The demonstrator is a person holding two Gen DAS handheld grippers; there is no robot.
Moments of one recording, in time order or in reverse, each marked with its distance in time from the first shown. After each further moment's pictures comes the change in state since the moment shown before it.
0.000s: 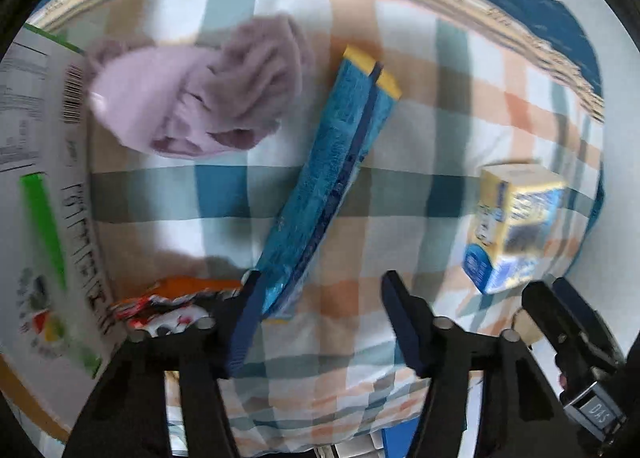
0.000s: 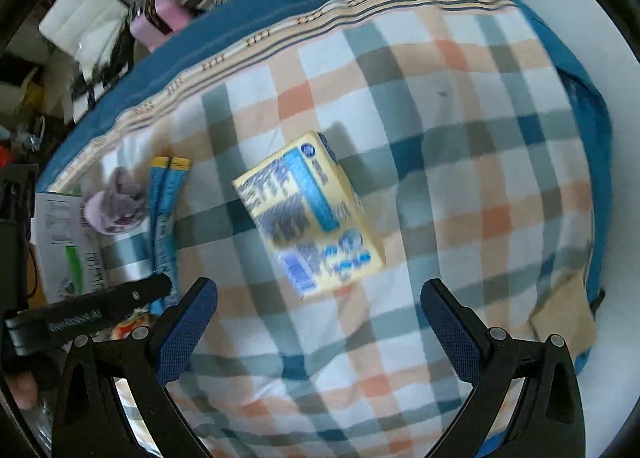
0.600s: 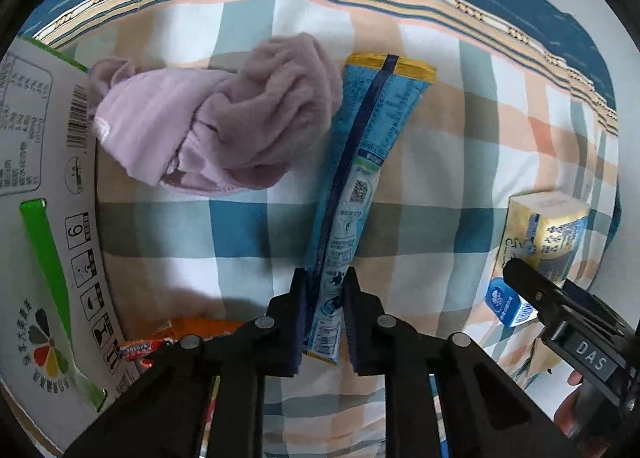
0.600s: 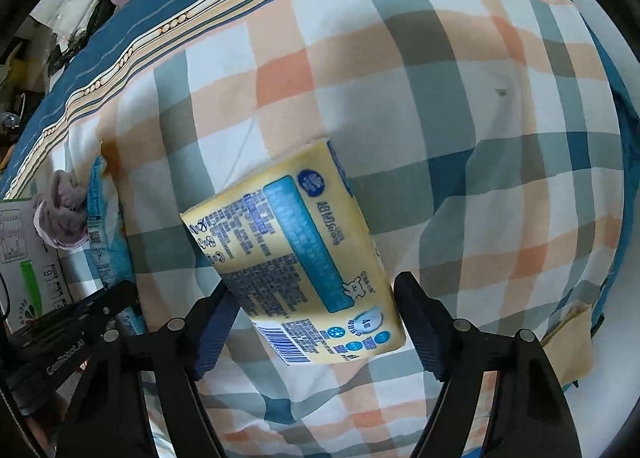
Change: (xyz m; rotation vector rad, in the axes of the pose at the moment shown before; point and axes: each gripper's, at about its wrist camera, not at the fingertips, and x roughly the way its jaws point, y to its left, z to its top) left arm -0.003 0.013 -0.014 0.004 -0.117 0.034; right arm 0.060 0.001 0.029 -0.020 0.105 -0.060
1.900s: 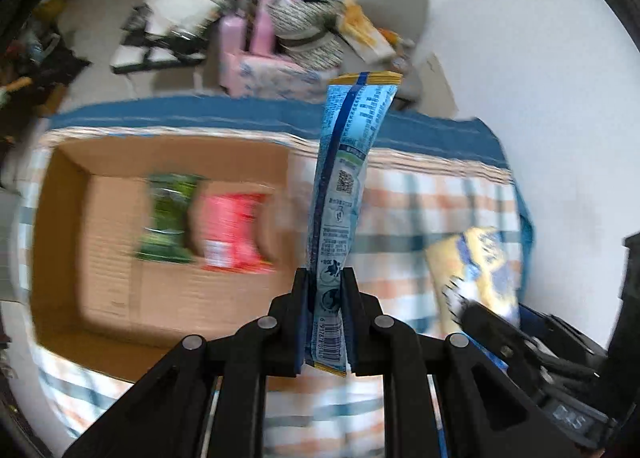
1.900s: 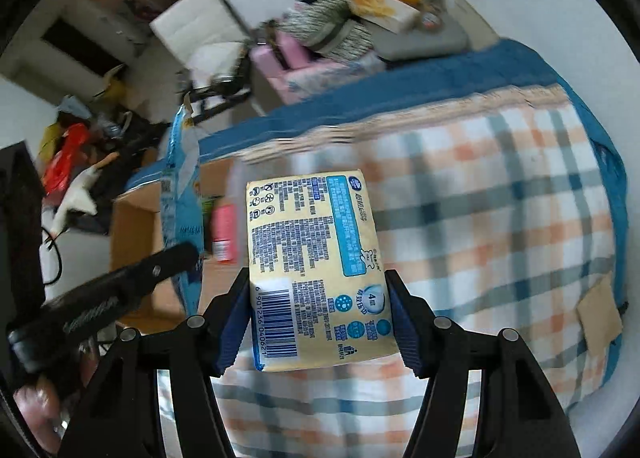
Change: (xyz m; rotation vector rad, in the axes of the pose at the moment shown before) left arm -0.225 0.127 -0.093 0.072 -0.413 -0.099; right arm -0.211 0.154 -0.160 -0.139 -0.353 0.266
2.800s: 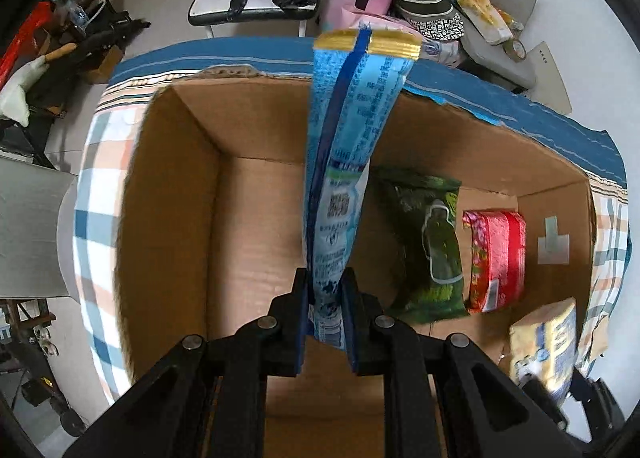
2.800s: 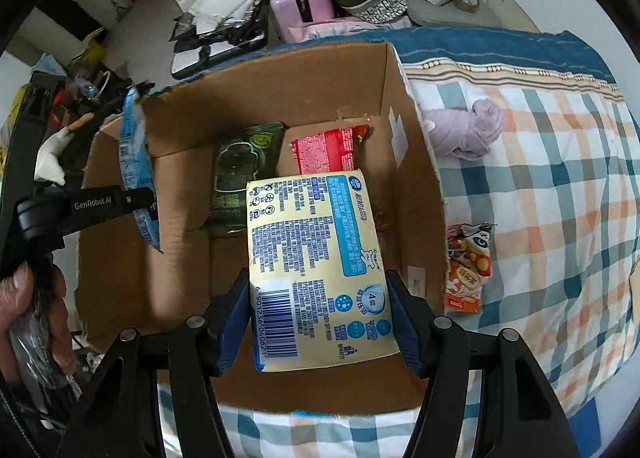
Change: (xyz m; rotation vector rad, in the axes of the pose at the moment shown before) left arm 0.089 0.218 0.027 -0.076 0.156 0.197; right arm 0.166 0.167 -0.049 -0.022 0.094 -0.145
